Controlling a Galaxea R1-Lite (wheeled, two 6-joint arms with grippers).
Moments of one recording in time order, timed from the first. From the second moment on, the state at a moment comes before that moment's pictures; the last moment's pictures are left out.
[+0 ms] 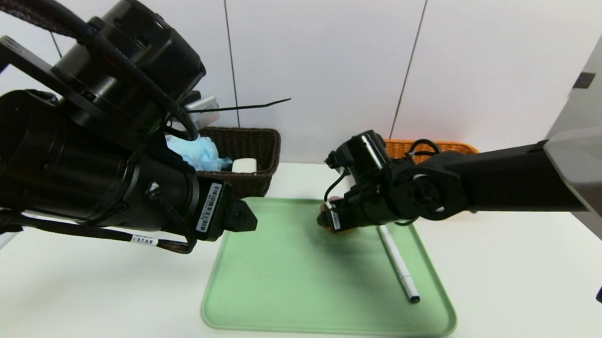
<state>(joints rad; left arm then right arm) -0.79 1.55 -1.49 0.78 0.25 -0.45 0.64 2.09 -1.48 0.22 -0.16 0.18</state>
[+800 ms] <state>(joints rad) -0.79 1.55 -1.50 0.77 0.25 -0.44 0.63 1.85 -1.44 0.23 -0.15 0.20</state>
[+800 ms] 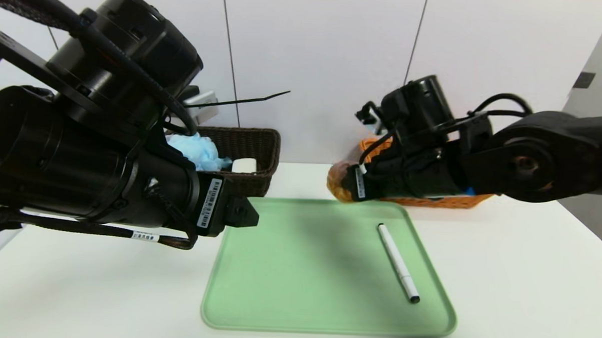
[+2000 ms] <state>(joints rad) -0.79 1.53 -1.49 0.77 0.25 -0.43 0.15 1.82 -1.43 0.08 -0.16 0.19</state>
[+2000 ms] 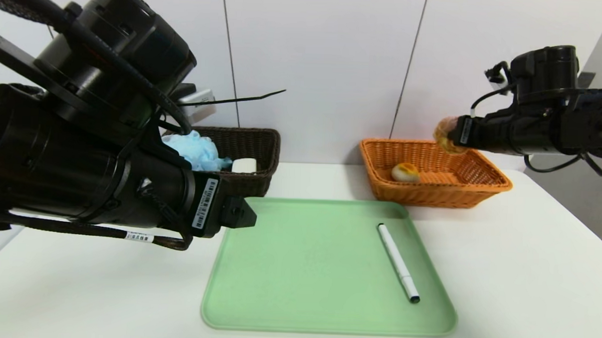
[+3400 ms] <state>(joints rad) -0.79 1.54 -1.49 0.77 0.25 -0.43 0.05 2.05 -1.50 0.02 -0.16 0.13</state>
